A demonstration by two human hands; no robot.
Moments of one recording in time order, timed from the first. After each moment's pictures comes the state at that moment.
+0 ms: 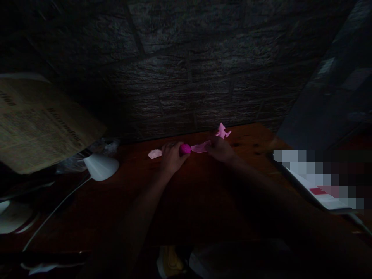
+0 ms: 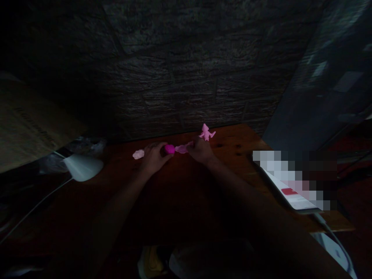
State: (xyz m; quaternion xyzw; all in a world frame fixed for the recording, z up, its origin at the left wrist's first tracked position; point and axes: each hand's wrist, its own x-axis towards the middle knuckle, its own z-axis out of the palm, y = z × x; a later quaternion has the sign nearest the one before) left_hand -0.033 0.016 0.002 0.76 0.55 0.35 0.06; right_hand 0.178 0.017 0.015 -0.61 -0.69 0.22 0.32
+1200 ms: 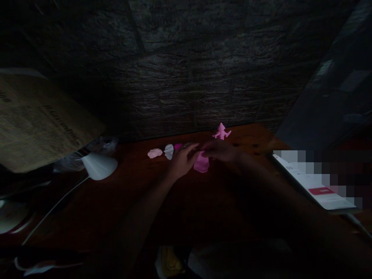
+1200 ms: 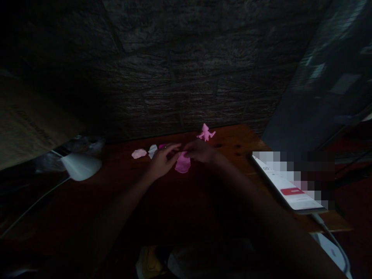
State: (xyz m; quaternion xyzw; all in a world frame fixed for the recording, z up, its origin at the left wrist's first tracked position) left_hand -0.014 0.007 -0.007 0.83 0.37 0.39 0.13; right_hand 0.192 0.018 0.025 -0.46 -0.74 0.43 0.25
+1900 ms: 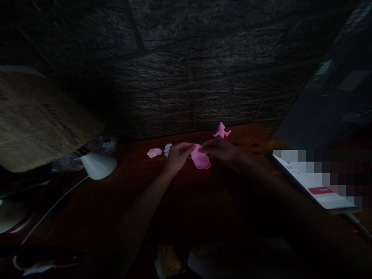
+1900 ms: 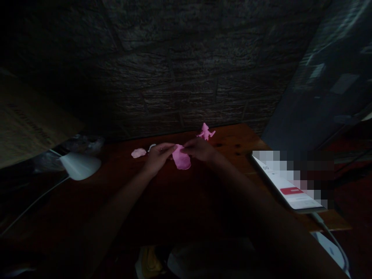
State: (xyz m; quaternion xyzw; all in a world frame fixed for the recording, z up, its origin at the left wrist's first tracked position) left_hand -0.008 0.007 0.001 0.61 0.45 0.49 0.43; right_hand 0.192 0.023 0.018 -0.44 -0.75 0.40 0.29
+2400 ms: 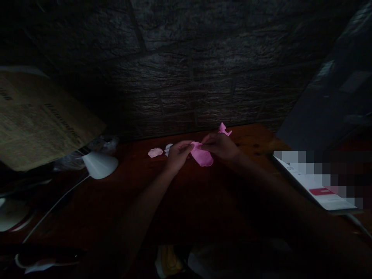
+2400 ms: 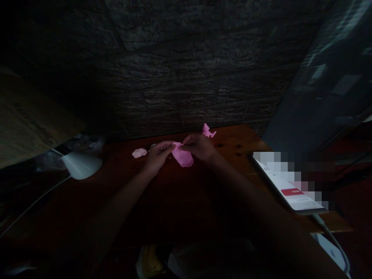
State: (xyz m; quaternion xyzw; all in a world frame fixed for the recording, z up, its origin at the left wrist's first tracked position) left_hand -0.007 0.005 0.006 0.59 0.46 0.52 0.43; right_hand 0.185 0.022 0.017 -0.43 -0.69 0.39 0.42
